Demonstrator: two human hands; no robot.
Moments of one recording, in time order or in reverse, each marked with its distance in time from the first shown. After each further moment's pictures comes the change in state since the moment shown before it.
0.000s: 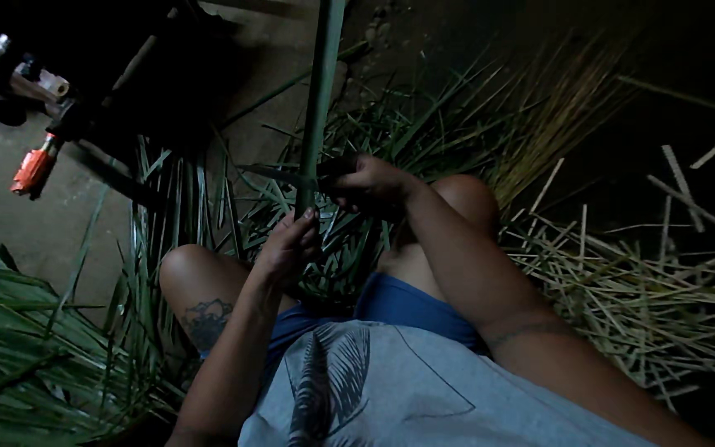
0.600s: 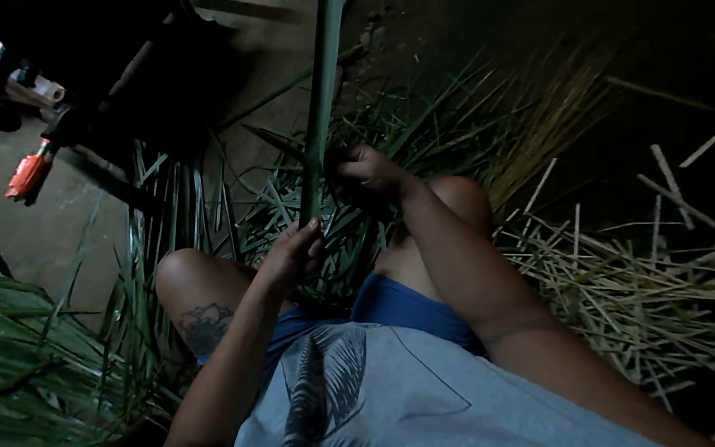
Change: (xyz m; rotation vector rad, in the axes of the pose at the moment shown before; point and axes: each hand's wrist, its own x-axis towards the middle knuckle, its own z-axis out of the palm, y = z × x) left_hand -0.004 -0.010 0.004 0.113 0.026 -0.042; right_hand 0.006 0.003 -0.016 0.003 0.084 -0.138
